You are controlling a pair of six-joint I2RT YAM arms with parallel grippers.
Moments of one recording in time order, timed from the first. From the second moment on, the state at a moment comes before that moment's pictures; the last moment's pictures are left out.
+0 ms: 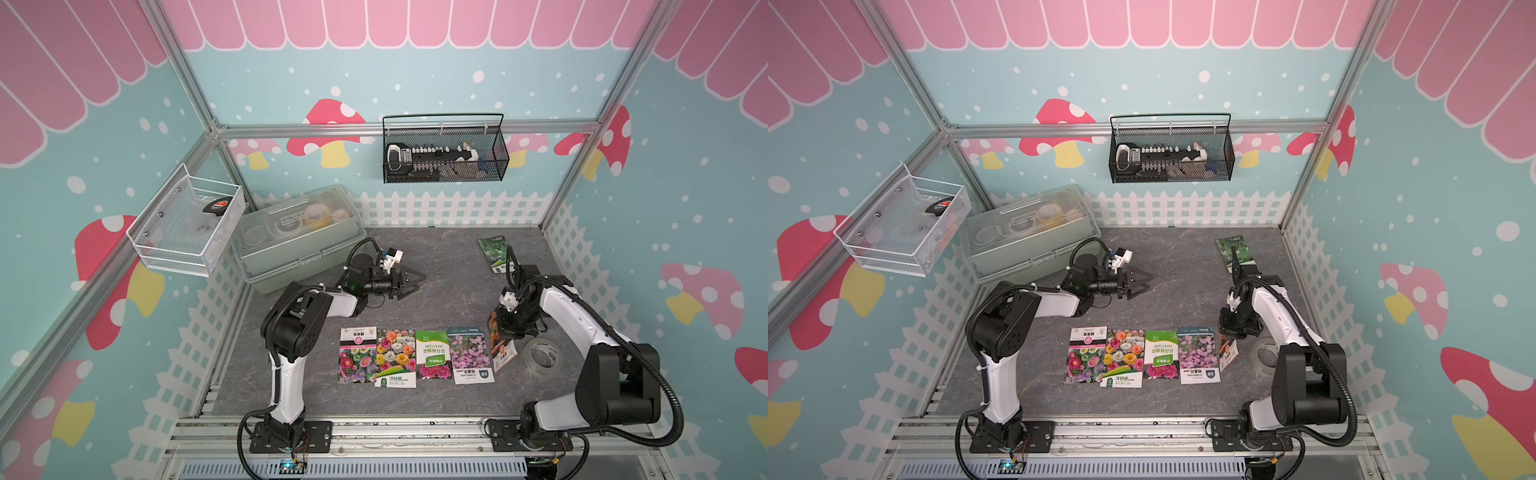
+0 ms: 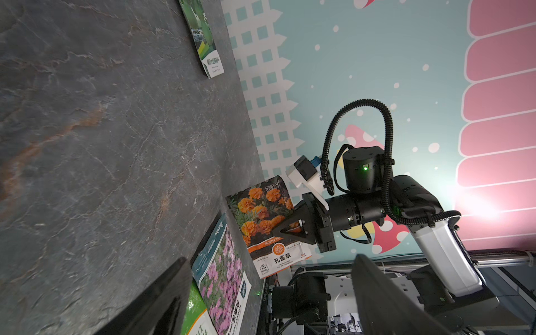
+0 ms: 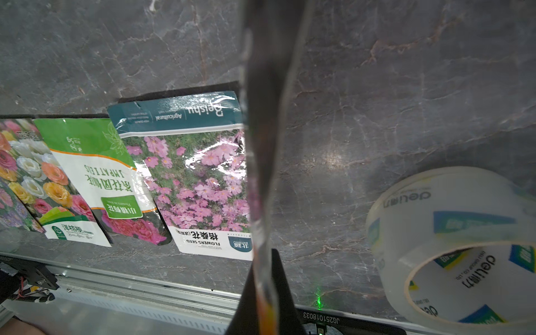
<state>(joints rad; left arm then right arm) -0.43 2.04 1.06 0.82 1.01 -1.15 0.02 1.46 1.03 -1.16 -0.19 0.11</state>
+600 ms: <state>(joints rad) -0.42 2.04 1.05 0.87 1.01 -1.18 0.00 1.53 1.02 -1.16 -0.16 0.14</state>
